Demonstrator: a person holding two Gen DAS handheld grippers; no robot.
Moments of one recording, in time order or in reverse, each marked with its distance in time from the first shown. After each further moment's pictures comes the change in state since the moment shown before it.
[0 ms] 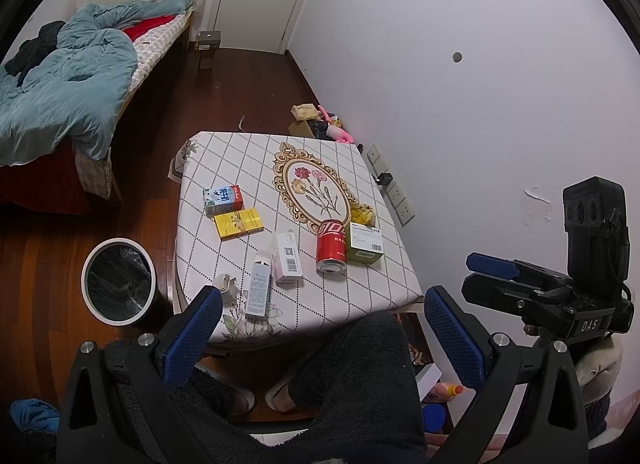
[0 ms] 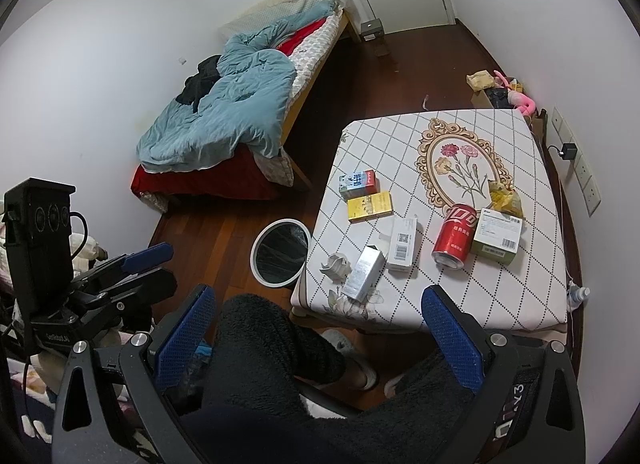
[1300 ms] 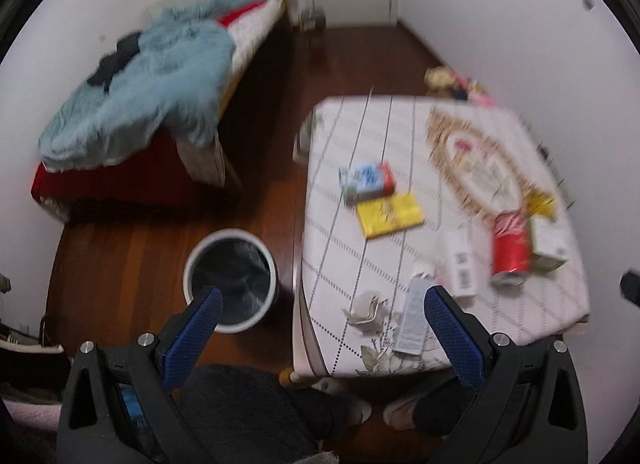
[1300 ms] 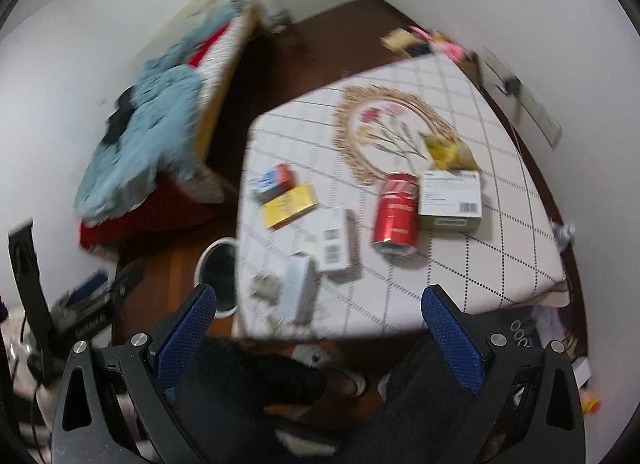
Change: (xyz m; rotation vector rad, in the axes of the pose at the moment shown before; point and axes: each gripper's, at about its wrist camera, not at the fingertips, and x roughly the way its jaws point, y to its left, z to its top) left arm 0.160 0.080 0.012 -0.013 0.117 0.551; right arm 0.094 -0.104 0.010 0.299 0.005 -0.184
